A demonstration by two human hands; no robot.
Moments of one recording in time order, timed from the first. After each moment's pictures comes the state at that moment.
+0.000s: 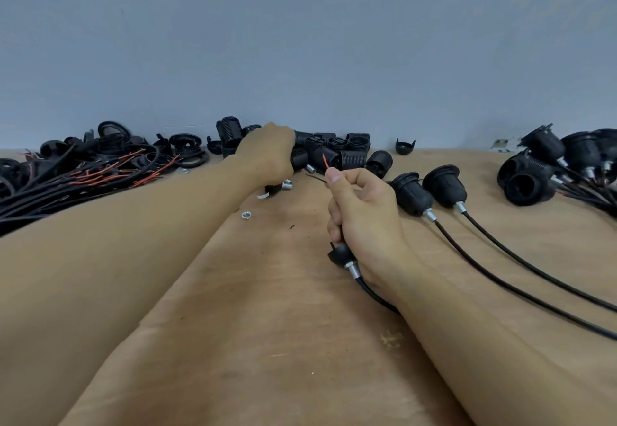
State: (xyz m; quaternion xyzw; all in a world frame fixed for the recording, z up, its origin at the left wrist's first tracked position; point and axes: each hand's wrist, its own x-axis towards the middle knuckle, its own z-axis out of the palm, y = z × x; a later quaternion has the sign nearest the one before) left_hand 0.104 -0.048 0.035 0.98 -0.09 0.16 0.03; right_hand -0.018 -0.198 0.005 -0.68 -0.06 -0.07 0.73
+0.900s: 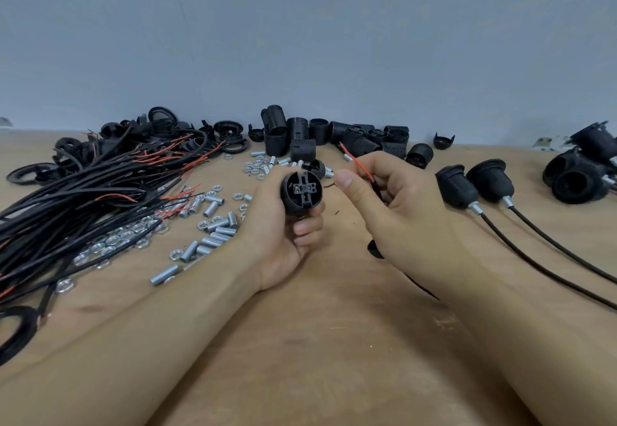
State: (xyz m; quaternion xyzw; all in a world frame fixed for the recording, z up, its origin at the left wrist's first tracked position) left_hand -0.044 -0.028 0.000 0.46 0.03 -0.09 0.88; right_hand -0.050 -0.179 0.015 -0.76 -0.27 -0.19 0.56
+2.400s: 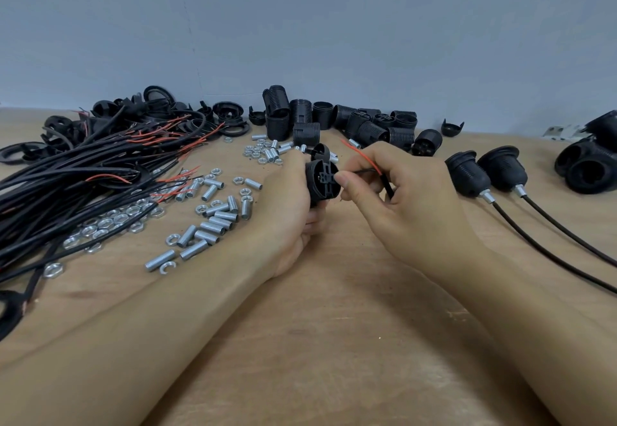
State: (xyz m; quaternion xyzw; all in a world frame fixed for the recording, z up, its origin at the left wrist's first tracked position) left_hand -0.042 -0.041 -0.001 0.61 0.08 0.00 0.79; right_hand -0.047 -0.181 0.012 -0.83 -0.32 -0.27 0.38
